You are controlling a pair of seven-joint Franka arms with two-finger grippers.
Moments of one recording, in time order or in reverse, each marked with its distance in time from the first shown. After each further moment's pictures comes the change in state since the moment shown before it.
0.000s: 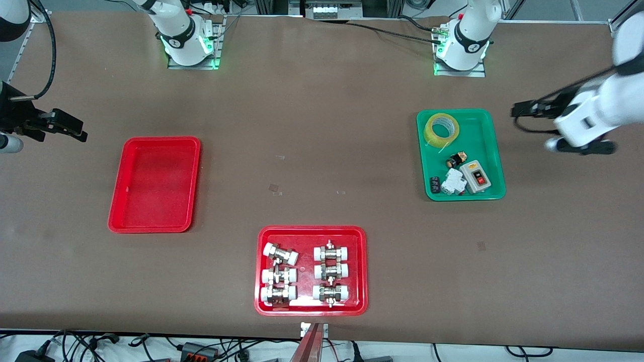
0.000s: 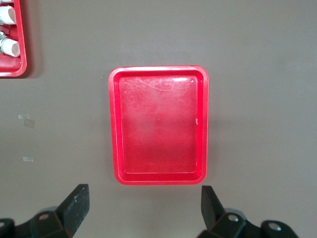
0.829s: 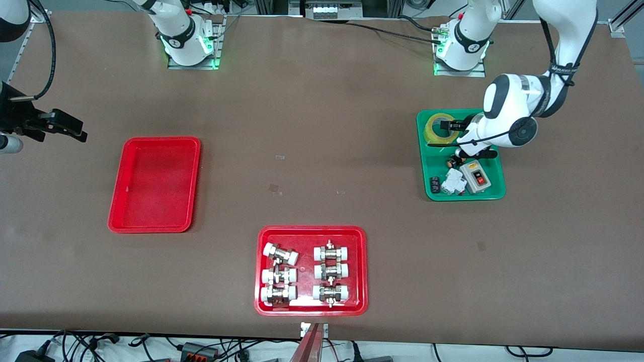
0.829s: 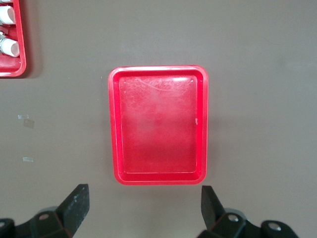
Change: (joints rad) left arm 0.004 0.131 -0.091 -0.656 -0.050 0.714 -0.037; right arm -0.001 0.001 -0.001 0.000 0.000 0.000 0.000
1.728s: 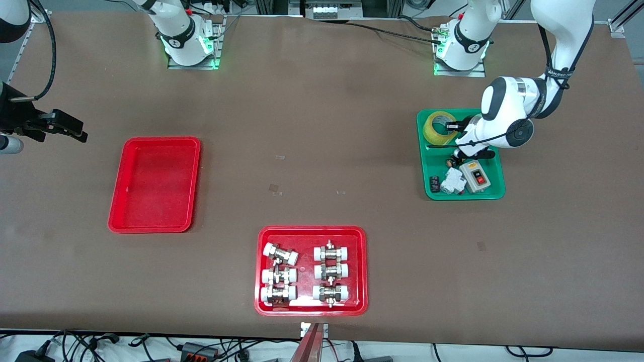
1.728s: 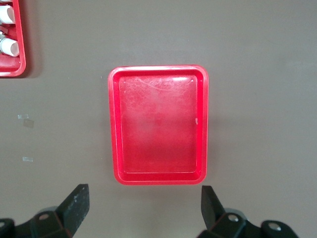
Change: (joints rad) left arm 0.016 0.016 -0.001 -0.001 0.000 0.022 0.000; right arm 0.000 0.001 0.000 0.000 0.000 0.000 0.000
